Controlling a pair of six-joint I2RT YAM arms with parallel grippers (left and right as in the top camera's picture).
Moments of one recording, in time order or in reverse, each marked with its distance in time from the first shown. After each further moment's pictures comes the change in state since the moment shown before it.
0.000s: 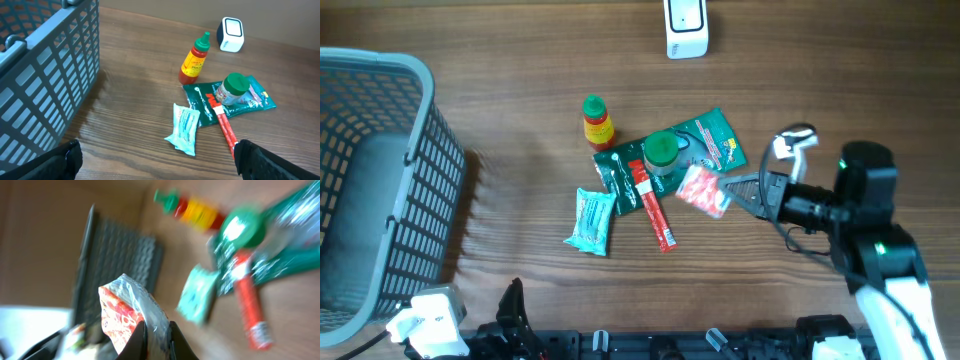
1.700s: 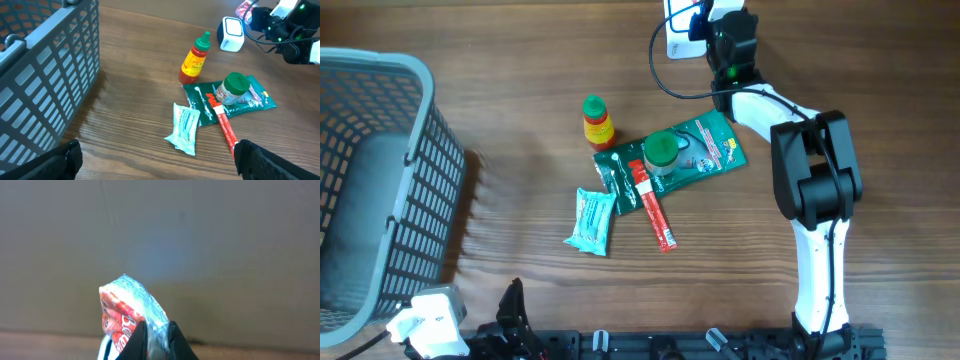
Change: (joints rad) left arm 0.000 -0.001 -0.002 0.000 0.000 0.000; right arm 0.194 1.496 0.882 1.149 1.011 -0.538
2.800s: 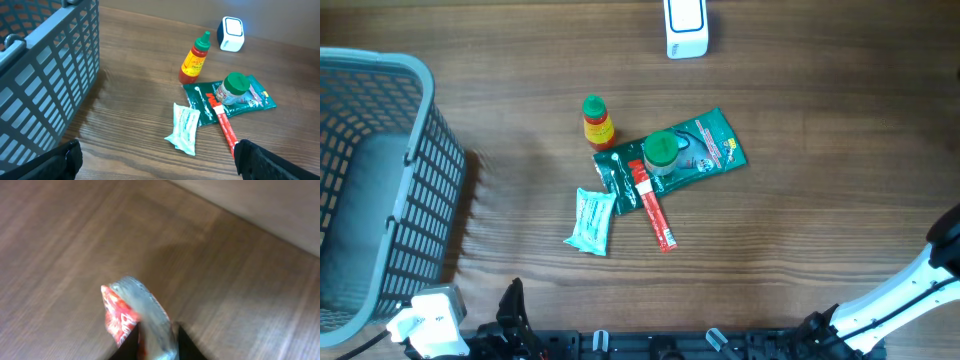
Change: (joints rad) left arm 0.000 0.000 0.000 0.000 0.000 0.000; right arm -1.022 -0.228 0.022 -1.108 0.051 0.105
